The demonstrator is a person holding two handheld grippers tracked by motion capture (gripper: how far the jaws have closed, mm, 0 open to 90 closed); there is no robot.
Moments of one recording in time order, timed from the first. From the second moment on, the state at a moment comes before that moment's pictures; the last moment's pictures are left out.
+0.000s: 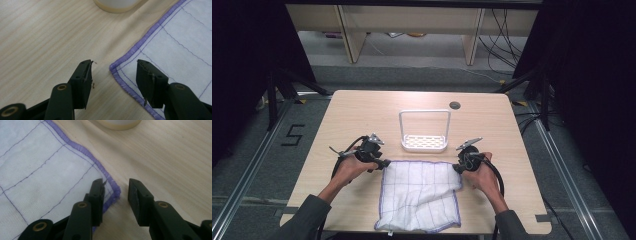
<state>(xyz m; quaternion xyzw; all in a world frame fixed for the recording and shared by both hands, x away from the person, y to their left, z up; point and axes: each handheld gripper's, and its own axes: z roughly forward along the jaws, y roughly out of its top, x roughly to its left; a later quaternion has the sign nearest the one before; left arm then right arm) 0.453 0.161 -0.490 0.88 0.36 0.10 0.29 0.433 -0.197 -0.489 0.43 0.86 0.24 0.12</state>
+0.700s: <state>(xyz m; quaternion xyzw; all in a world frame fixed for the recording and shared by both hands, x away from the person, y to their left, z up) 0.459 0.157 -0.493 0.88 0.34 0.08 0.31 0.440 -0.196 -0.487 0.40 0.88 0.25 0.10</state>
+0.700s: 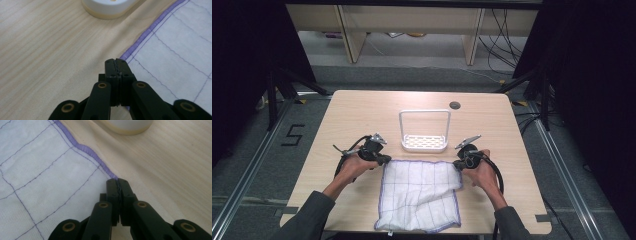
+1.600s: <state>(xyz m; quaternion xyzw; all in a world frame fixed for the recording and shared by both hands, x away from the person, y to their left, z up) 0.431 0.171 -0.425 0.86 0.31 0.13 0.39 0.428 -0.201 -0.418 0.37 0.85 0.33 0.15</state>
